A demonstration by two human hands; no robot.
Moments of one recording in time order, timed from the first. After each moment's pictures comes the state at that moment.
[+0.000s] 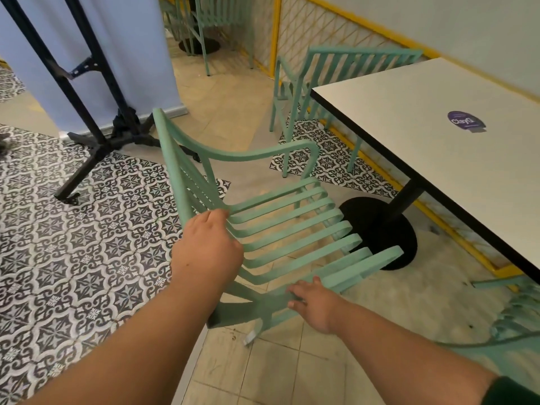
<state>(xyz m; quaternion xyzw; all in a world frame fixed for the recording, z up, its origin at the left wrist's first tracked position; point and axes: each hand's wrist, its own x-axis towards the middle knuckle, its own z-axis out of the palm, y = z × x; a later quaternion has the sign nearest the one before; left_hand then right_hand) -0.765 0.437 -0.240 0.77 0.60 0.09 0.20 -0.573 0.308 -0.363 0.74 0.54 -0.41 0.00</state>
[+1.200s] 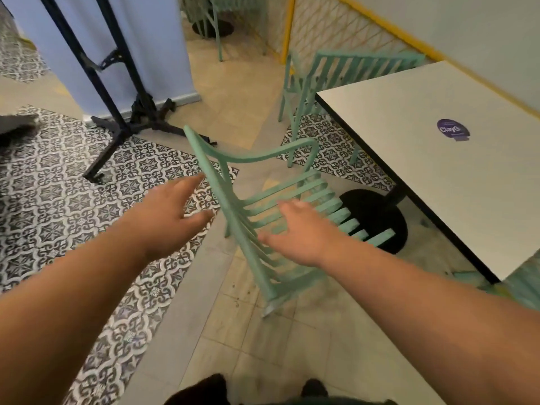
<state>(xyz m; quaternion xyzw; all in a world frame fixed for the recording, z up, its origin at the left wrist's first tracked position) -0.864 0.439 -0.100 0.84 0.48 0.05 0.23 -0.619 0.336 -0.126 0.75 0.60 -0.26 -0.07</state>
